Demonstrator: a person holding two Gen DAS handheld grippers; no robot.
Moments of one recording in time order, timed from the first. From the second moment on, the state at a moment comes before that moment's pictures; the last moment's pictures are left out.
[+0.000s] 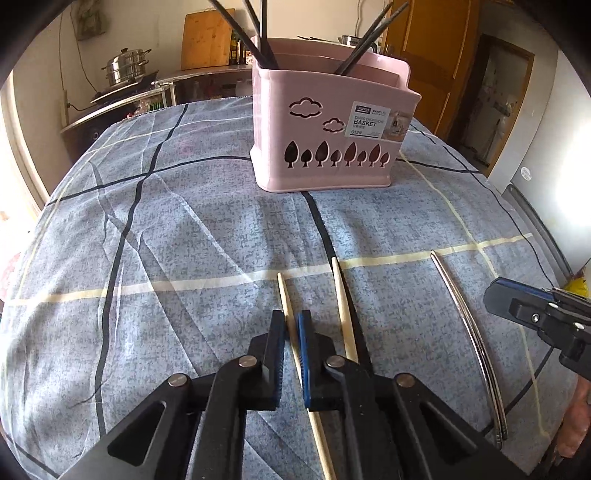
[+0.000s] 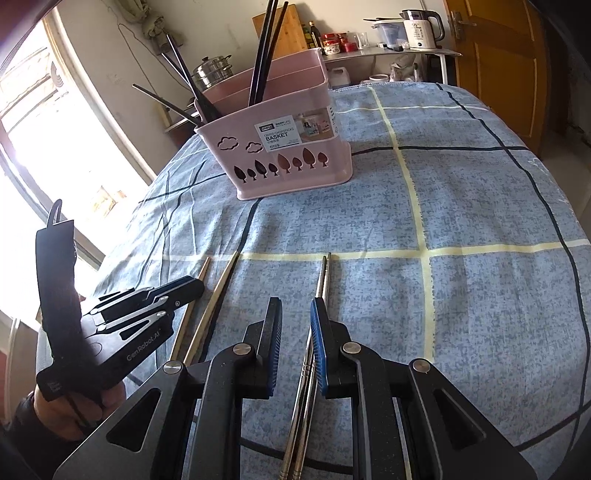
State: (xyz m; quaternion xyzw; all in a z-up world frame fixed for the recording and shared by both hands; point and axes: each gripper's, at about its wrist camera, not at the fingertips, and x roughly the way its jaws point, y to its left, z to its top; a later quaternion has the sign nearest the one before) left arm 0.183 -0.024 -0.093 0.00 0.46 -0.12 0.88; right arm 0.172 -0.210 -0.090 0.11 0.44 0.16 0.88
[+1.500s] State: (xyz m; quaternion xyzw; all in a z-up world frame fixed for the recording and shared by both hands) left arm 0.225 0.050 -0.041 -0.04 0.44 -0.10 0.89; right arm 0.238 -0.125 -0.068 0.06 0.46 0.18 0.87
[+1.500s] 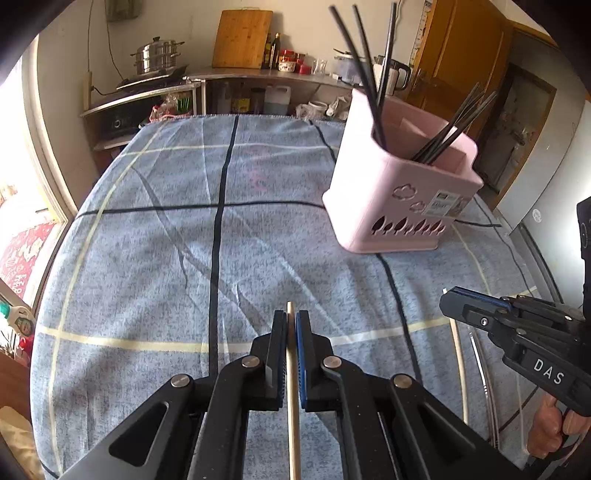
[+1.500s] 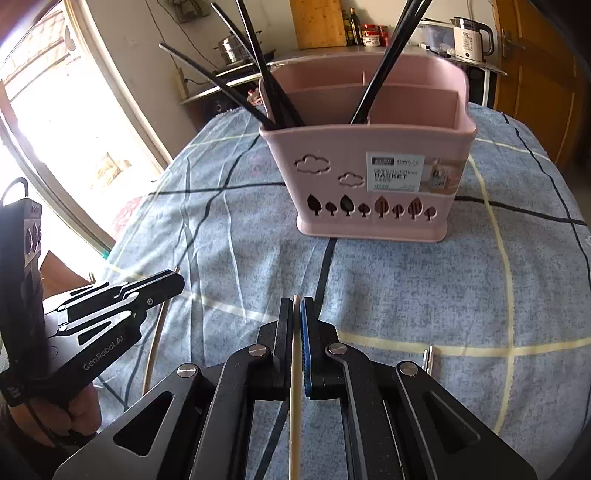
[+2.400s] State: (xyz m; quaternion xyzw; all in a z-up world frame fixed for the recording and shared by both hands) left arm 0.199 0.037 0.079 -0.04 0.34 -0.13 0.93; right arm 0.206 -0.169 0.038 0.07 0.32 0.20 0.92
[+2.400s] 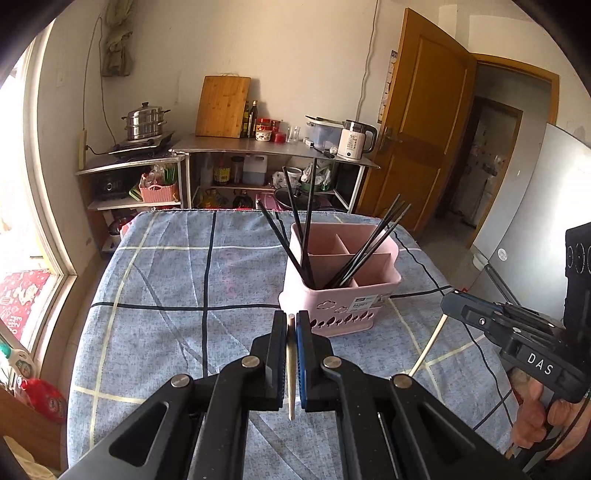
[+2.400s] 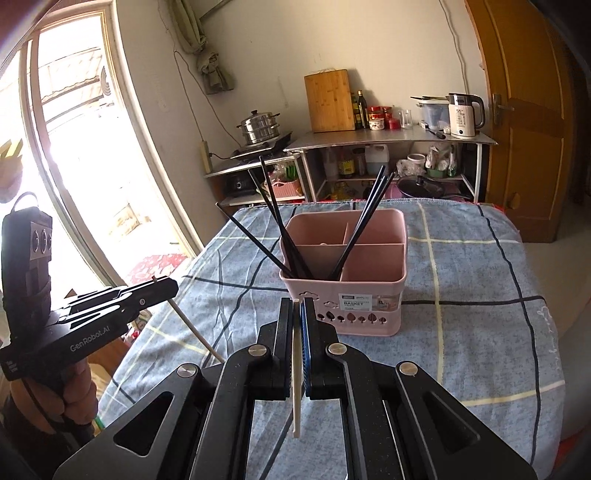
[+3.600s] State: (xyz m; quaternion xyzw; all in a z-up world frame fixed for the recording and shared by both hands) left arm 0.161 0.015 0.070 -0.05 0.38 -0.17 0.91; right arm 0.136 -0.201 0.028 0.04 0.31 0.20 0.93
